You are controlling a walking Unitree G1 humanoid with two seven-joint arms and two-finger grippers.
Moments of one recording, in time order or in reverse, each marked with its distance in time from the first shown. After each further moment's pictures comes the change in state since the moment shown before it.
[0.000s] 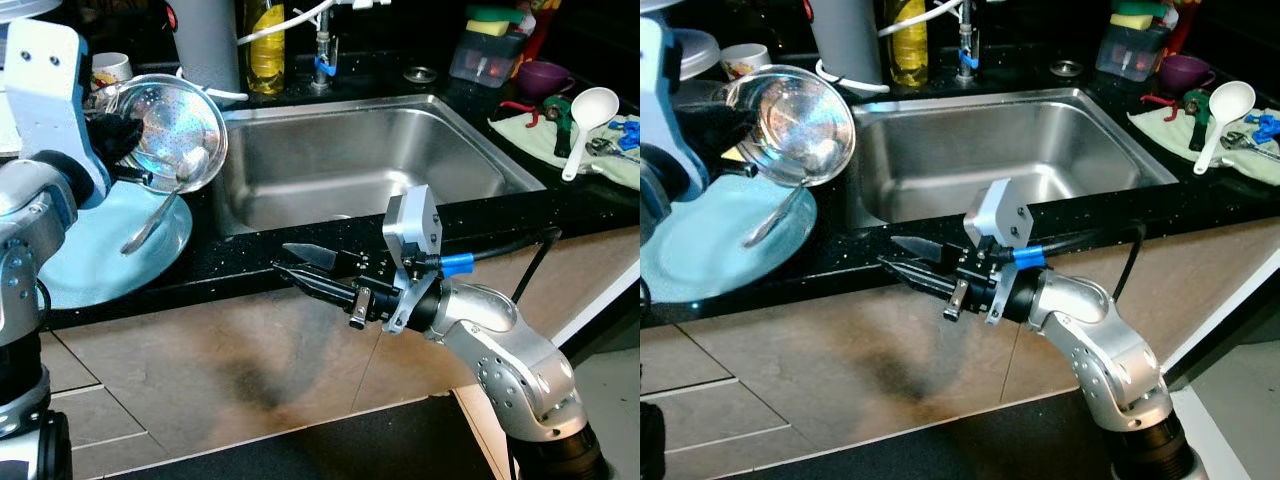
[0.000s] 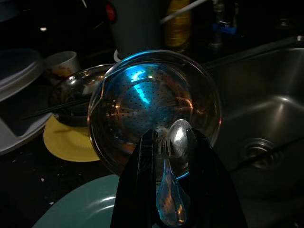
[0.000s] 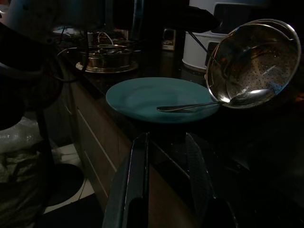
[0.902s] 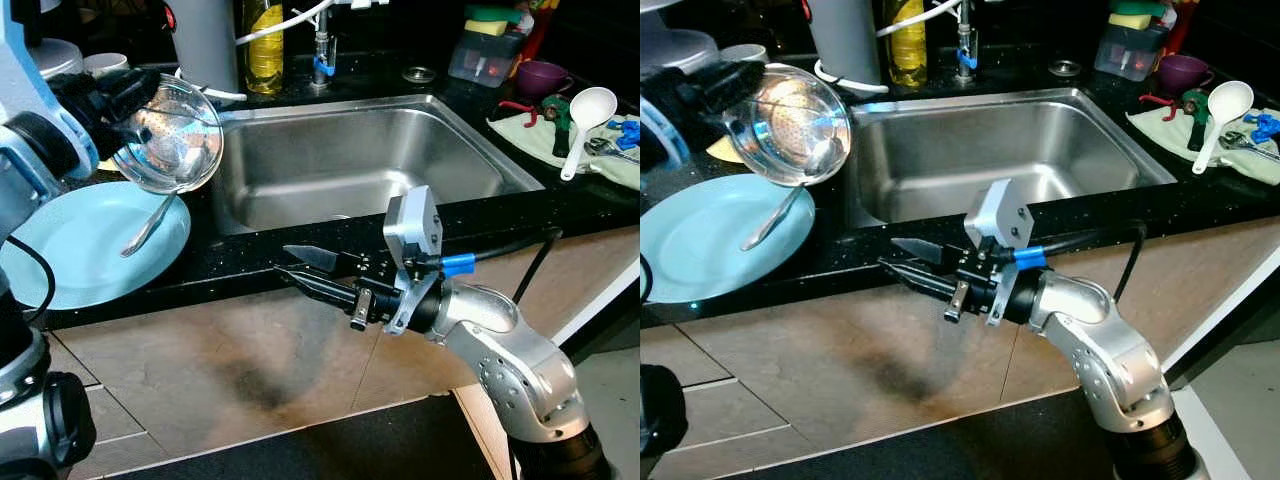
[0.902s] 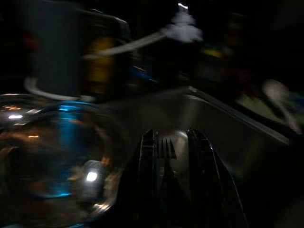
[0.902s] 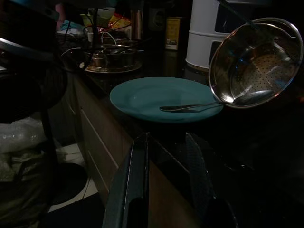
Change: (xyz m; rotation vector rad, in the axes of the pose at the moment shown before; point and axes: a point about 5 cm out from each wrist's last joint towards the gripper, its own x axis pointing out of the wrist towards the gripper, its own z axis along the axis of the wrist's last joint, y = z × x) left arm -0.007 -0.007 0.033 -0.289 -0.131 -0.372; right arm -0.001 0.001 0.001 0.009 0.002 0.008
